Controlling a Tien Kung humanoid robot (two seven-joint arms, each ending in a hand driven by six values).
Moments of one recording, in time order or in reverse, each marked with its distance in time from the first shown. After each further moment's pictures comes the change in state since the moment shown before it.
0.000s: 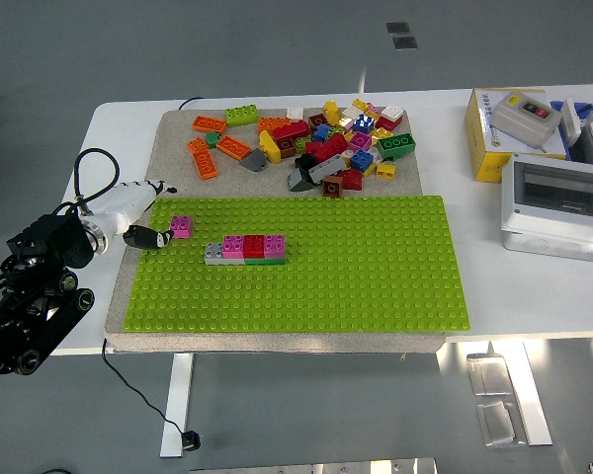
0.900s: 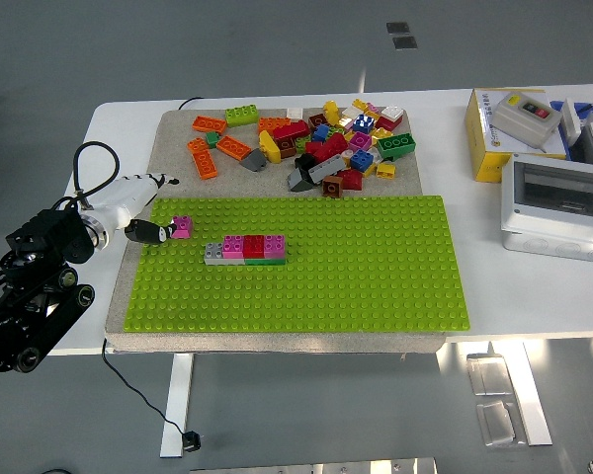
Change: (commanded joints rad) left arm -0.003 -0.003 -0.008 -0.012 -0.004 0.004 -0.010; right arm 0.005 0.000 0.011 0.002 -0.013 0.000 -0.004
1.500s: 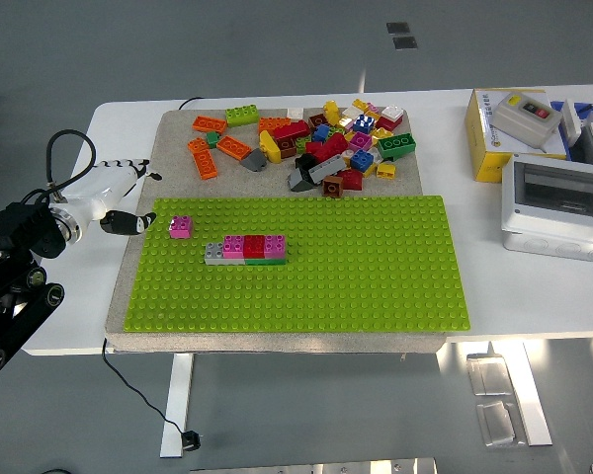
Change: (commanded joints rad) left arm 0.004 0.106 0.011 -0.051 0.013 0.037 -0.030; right arm -0.008 -0.001 -0.003 0.001 0.003 0.000 0.001
